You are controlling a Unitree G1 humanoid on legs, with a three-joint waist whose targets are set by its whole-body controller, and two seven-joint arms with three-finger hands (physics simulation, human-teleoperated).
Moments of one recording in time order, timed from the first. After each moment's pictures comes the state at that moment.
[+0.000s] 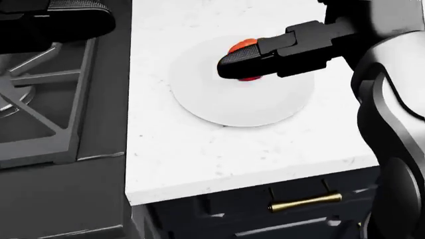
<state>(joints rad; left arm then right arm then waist) -0.91 0.47 0.24 -0.61 -0.99 1.15 0.70 -0.89 -0.20 -0.07 -0.62 -0.03 1.19 0.08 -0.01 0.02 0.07</state>
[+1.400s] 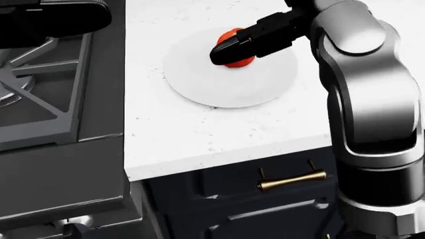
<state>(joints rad) -0.93 0.48 0.25 -0.62 -1.01 1.15 0.72 -1.01 -0.20 -0.04 -0.03 -0.17 0.87 0.23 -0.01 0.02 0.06</state>
